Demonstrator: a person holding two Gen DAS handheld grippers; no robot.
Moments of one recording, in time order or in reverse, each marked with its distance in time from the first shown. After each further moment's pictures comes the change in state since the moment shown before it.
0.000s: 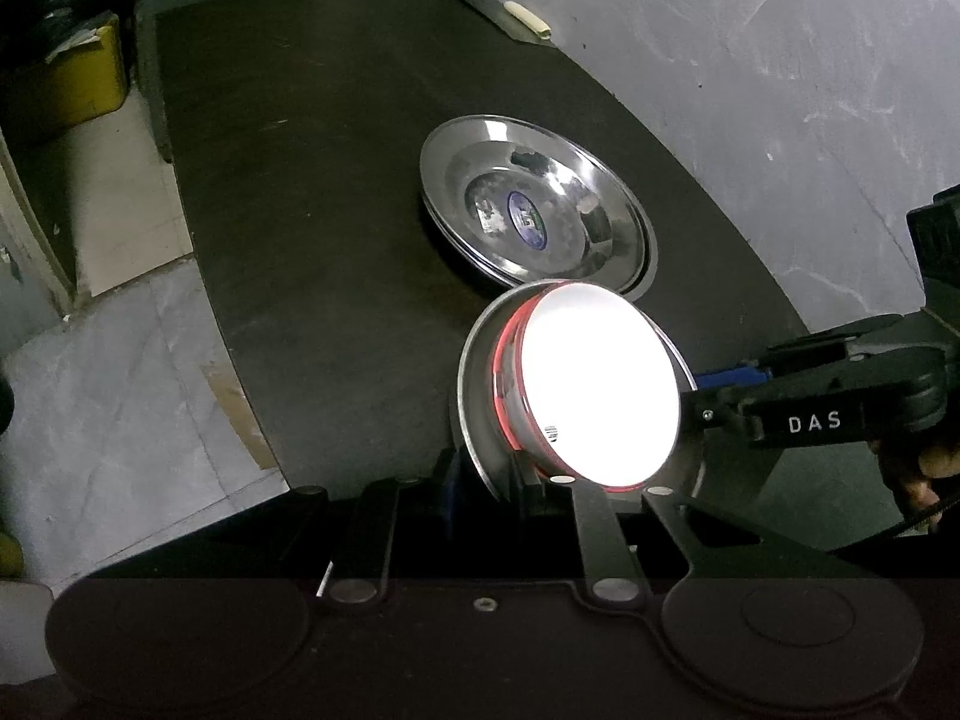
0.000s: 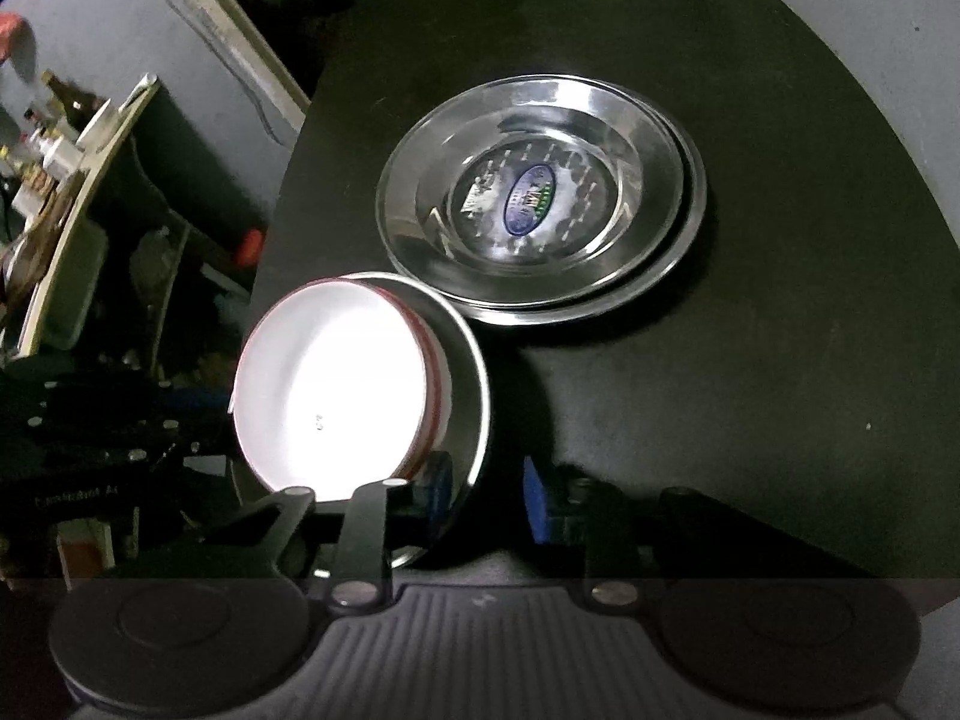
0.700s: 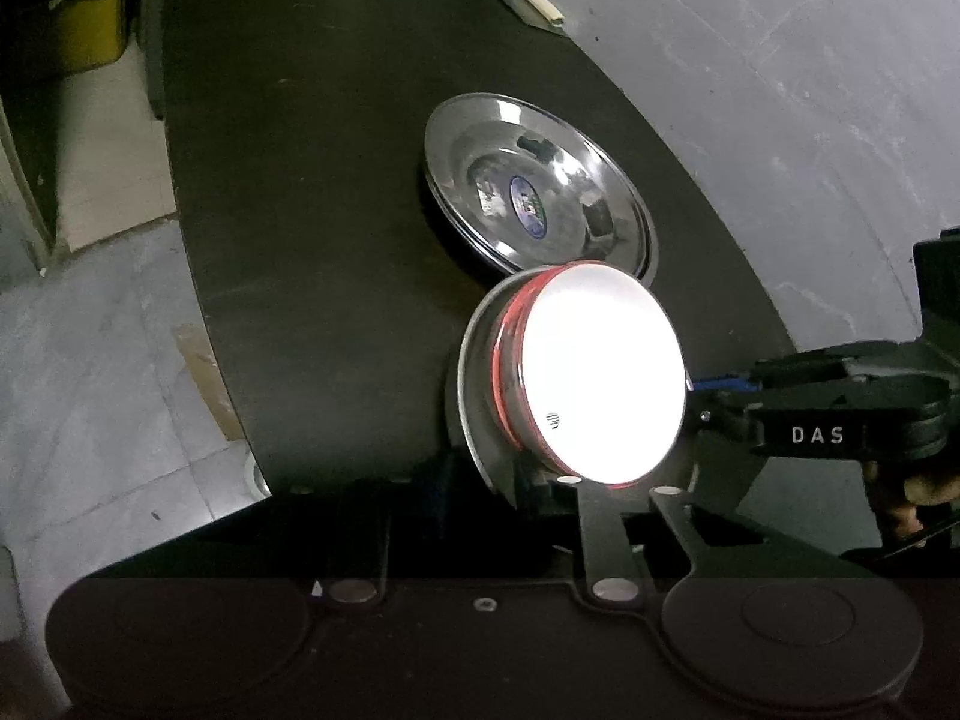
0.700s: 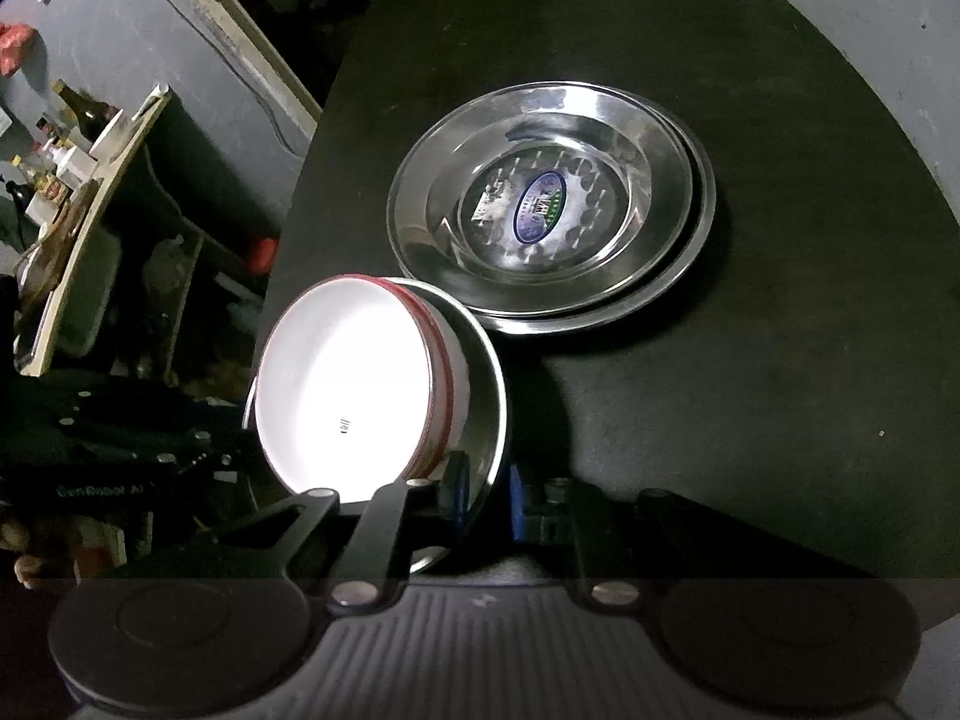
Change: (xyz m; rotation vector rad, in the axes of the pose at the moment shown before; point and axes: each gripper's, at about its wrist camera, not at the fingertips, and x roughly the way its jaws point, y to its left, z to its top) left arm 0.011 0.009 0.001 -0.068 0.041 -0.055; right arm -0.003 -0.004 -0.002 0.014 -0.022 0.041
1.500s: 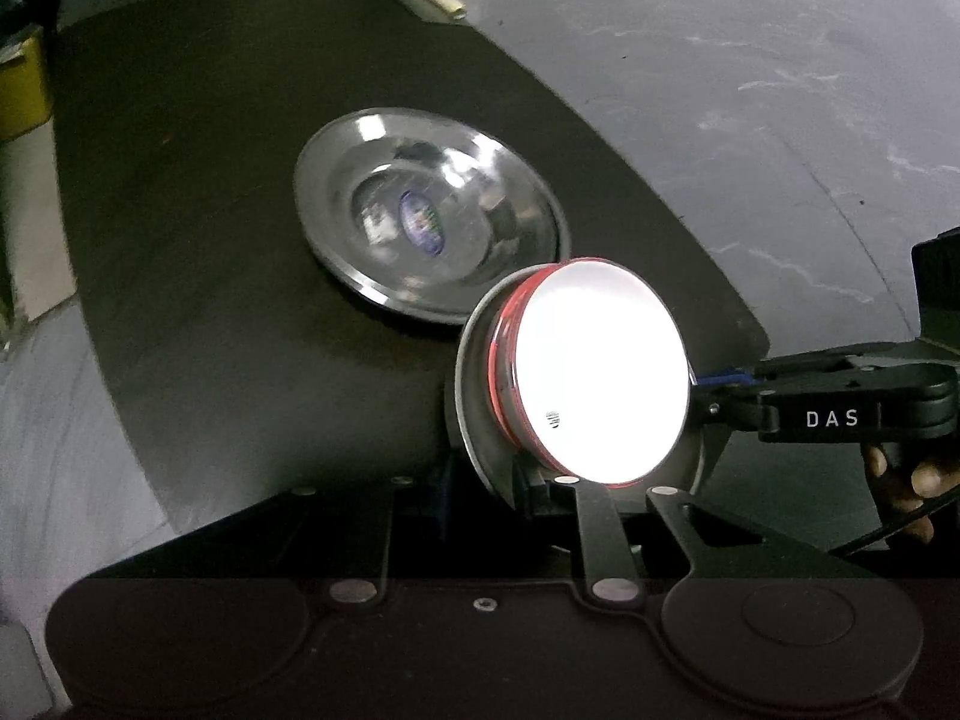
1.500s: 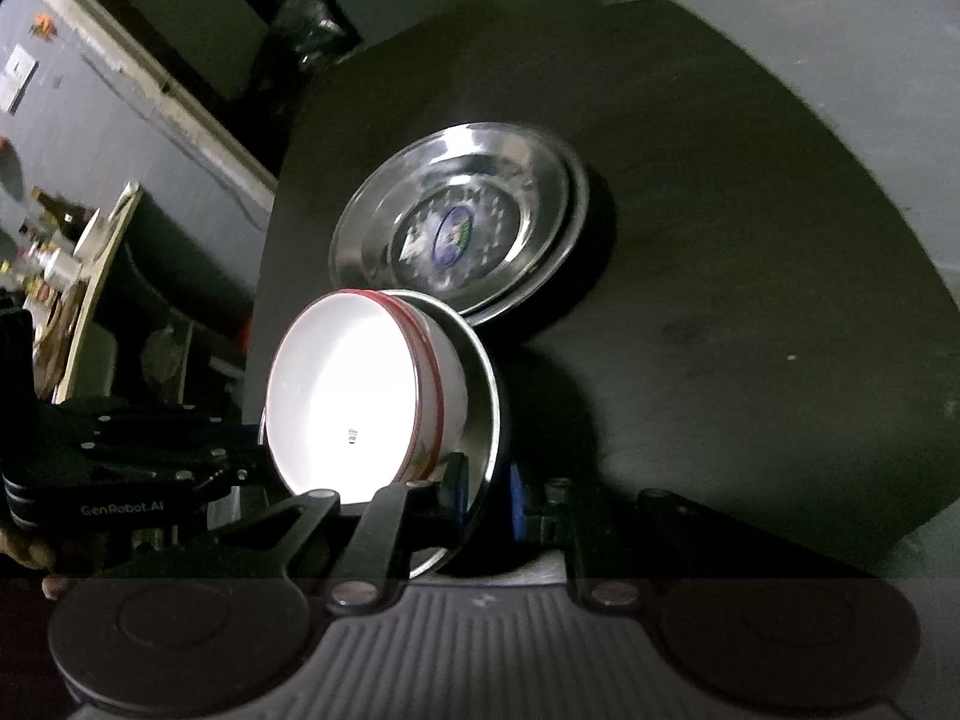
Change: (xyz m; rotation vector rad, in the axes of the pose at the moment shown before) left arm 0.014 -0.041 0.017 0.153 0.015 -0.055; right arm -0.035 -0.034 -0.029 0.182 -0.123 0.003
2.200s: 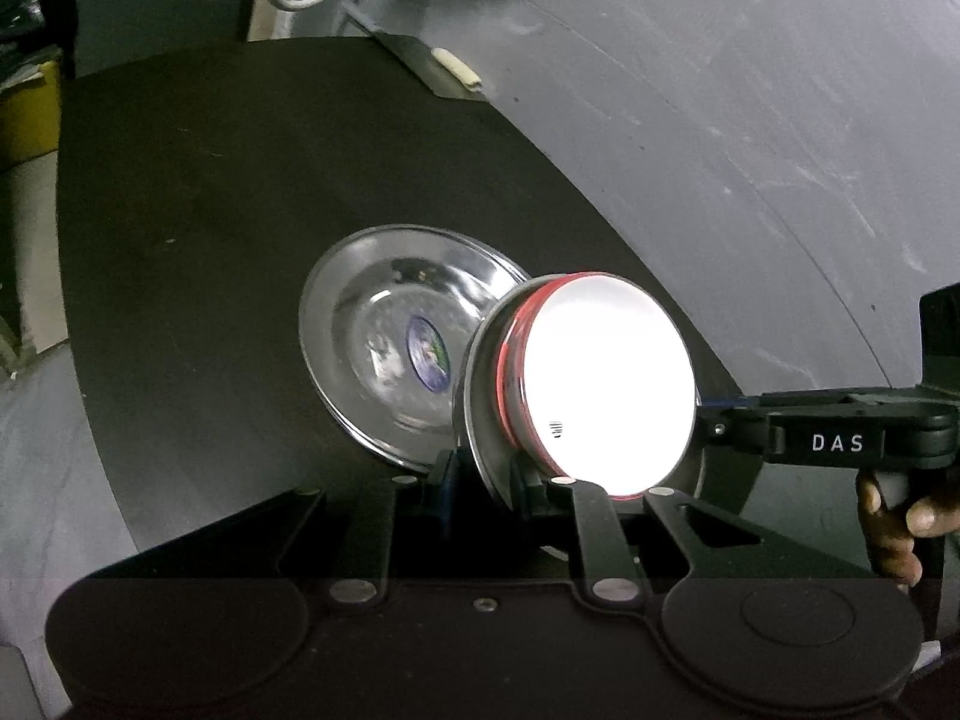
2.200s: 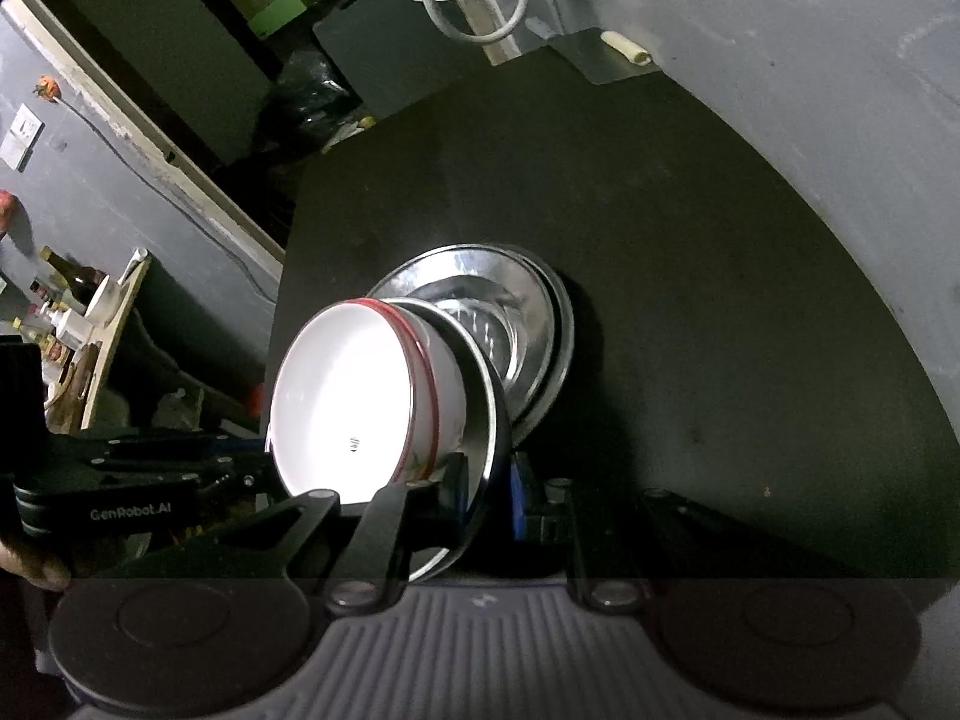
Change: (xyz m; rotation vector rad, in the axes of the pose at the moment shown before) left arm -0.005 0.003 0.052 -0.052 -0.096 0.022; right arm 0.001 -0.011 0.054 0.005 -0.095 0.032
